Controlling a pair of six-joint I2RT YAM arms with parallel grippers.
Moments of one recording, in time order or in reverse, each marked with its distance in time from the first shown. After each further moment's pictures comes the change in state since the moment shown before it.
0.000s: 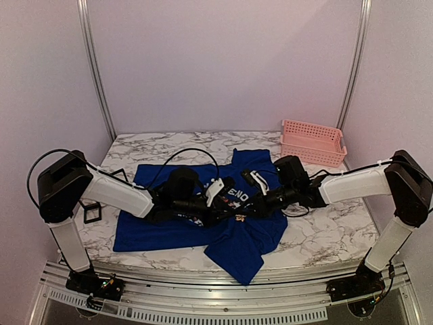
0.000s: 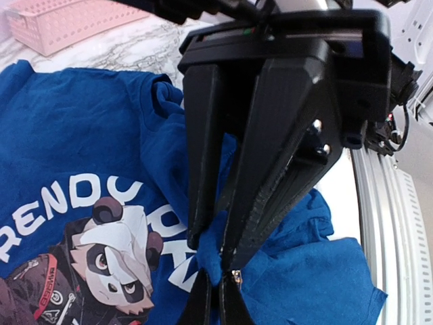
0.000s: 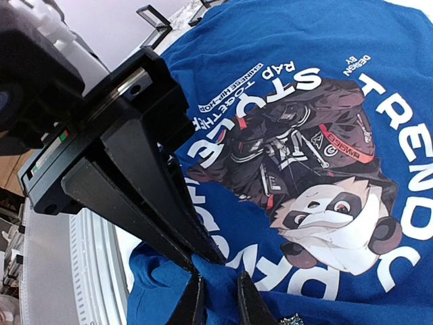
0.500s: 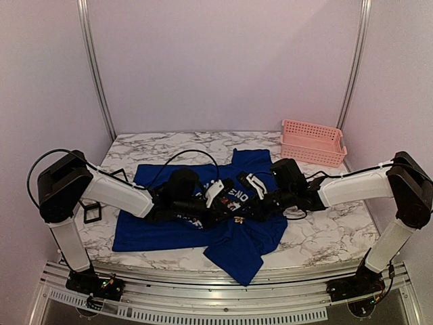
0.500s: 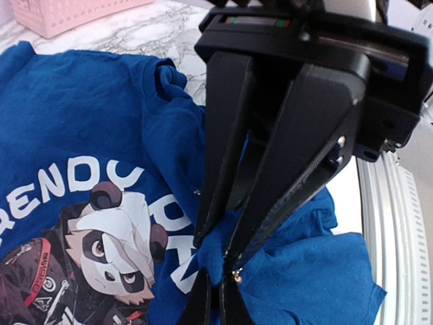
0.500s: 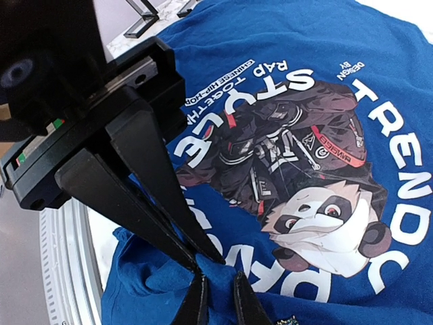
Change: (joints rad) left arm 0.002 0.000 0.000 -0.041 -0.009 -0.019; right arm 0.054 -0.010 0.005 -0.037 0.138 -0.088
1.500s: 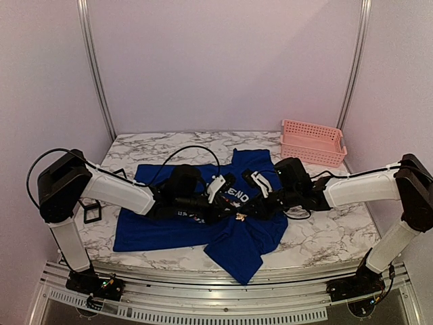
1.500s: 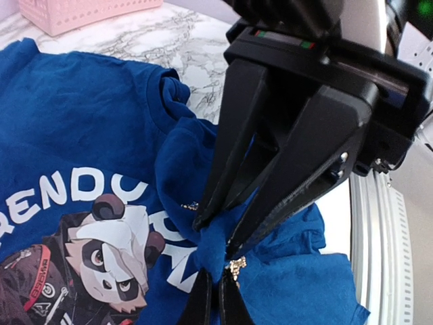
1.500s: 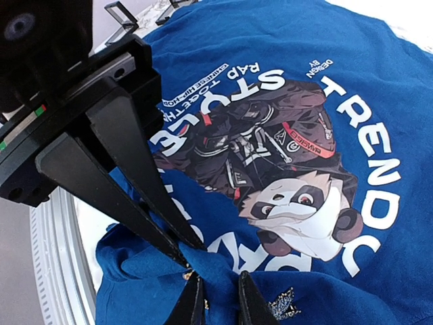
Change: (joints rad) left arm 0.000 0.000 0.044 -0.024 0.003 -0.070; right arm -0.017 -0.058 -0.029 -0.023 0.069 0.018
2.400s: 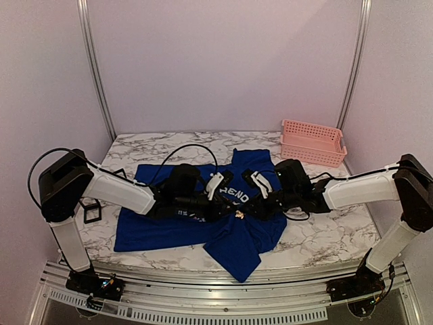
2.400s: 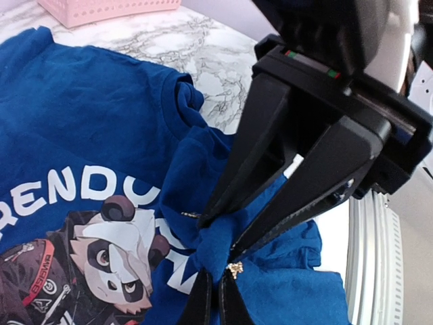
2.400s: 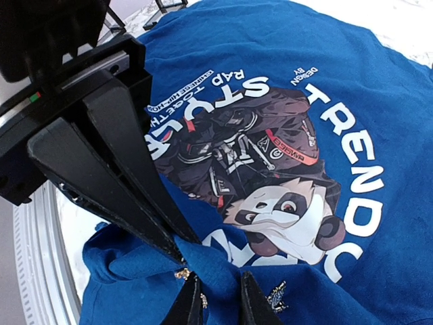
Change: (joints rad) left arm 0.008 0.010 0.000 0.035 -0.021 -0.106; right arm 0.010 0.005 -0.019 0.052 0.061 -0.021
